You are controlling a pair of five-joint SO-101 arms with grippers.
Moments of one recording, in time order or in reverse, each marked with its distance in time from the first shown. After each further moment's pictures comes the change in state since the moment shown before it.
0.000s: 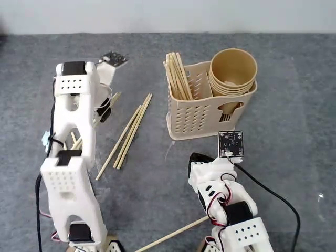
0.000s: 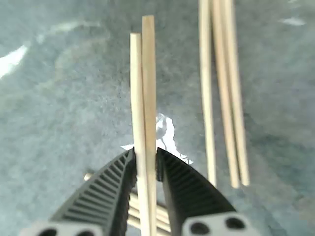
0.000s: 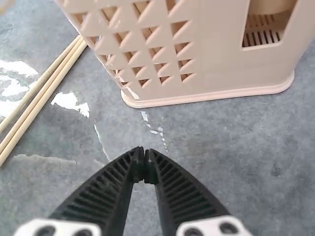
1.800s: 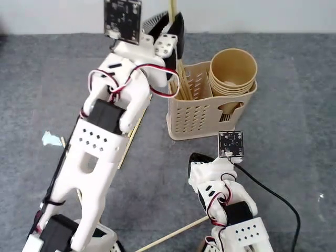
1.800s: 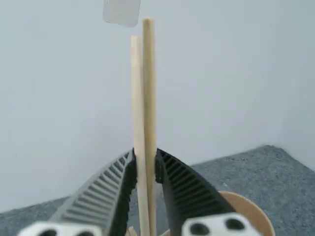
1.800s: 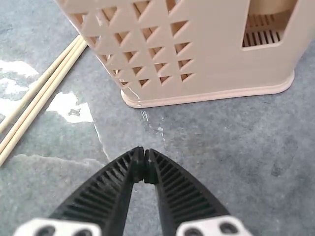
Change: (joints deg) left arm 28.2 -46.3 32.9 -68.7 41.1; right arm 0.0 0.0 0.0 0.0 0.0
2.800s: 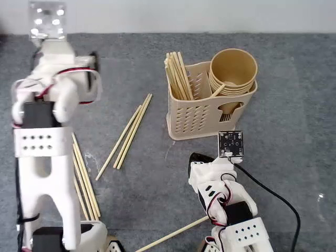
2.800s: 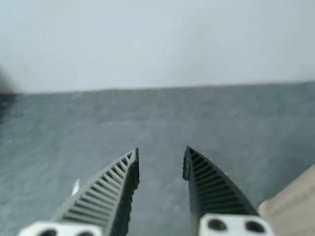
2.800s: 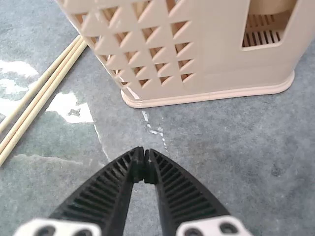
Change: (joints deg) left arm -30.0 -5.7 -0.2 34.0 -11.9; right arm 0.0 0.0 0.0 0.0 0.0
